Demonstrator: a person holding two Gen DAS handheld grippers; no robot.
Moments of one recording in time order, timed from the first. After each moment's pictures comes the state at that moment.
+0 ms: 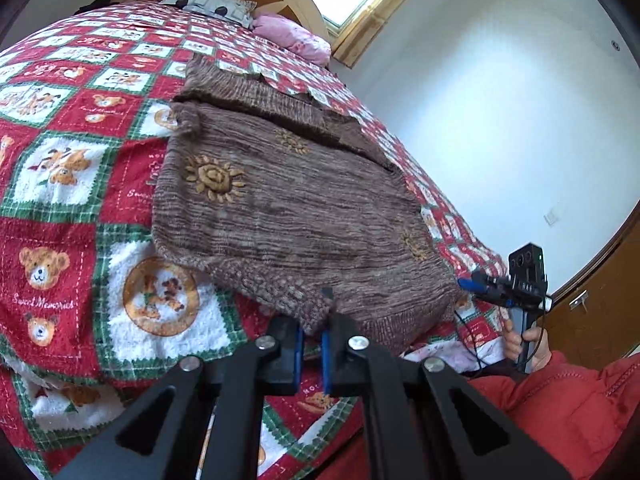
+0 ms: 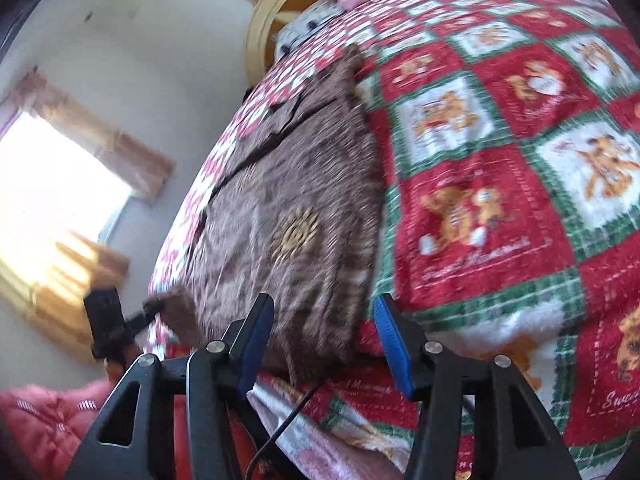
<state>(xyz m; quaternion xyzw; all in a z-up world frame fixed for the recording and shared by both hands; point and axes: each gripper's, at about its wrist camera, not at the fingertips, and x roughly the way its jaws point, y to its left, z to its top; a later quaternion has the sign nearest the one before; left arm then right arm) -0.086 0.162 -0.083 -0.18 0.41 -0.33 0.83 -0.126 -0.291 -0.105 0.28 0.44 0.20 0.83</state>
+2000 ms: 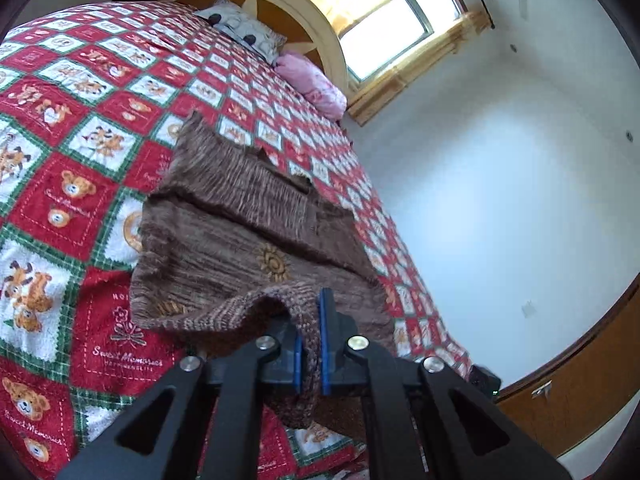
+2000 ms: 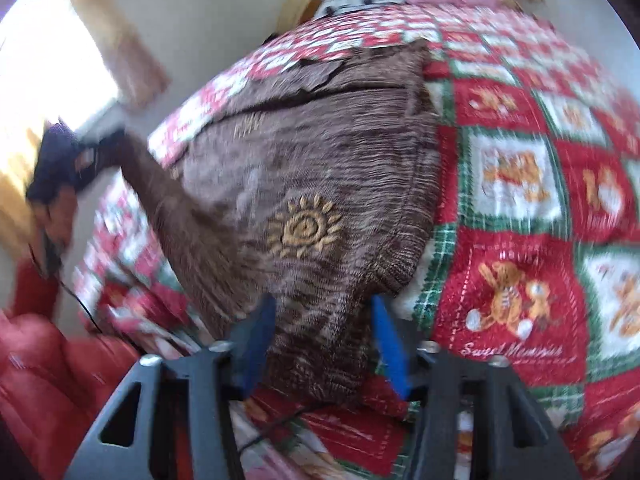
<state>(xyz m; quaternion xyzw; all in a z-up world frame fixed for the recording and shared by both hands) 0.006 0.159 -0.027 -0.29 0.37 -0.30 0.83 -0.092 -0.226 -0.092 0.04 0.47 0.19 0.86</state>
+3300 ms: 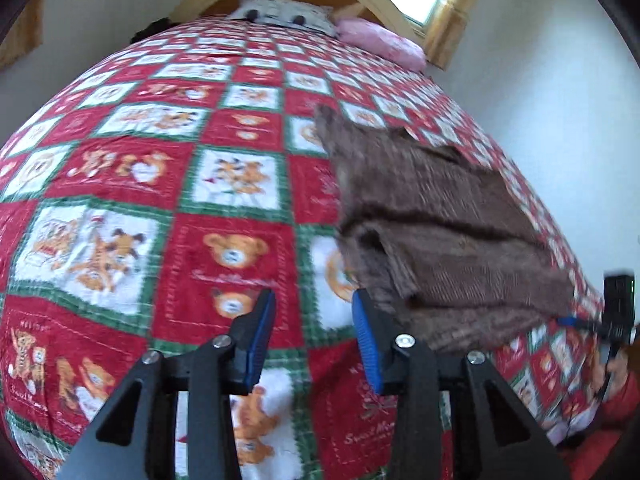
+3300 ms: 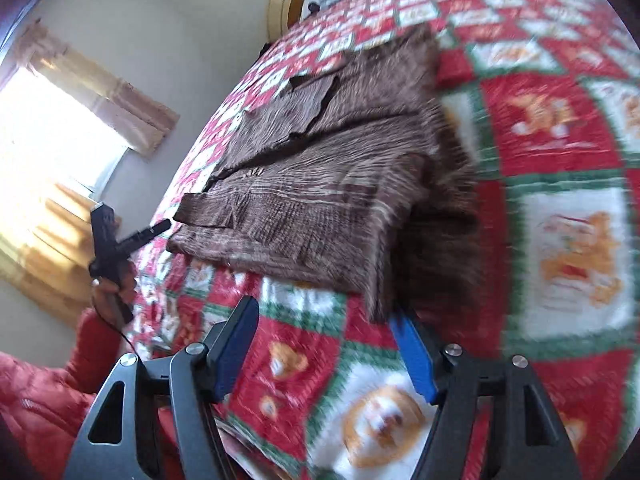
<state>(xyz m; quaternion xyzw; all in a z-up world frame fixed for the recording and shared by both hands) 0.082 0.216 -0.068 -0.08 0.44 -0.16 0.88 0.022 -0.247 -0.095 0.22 0.49 0.24 0.81</state>
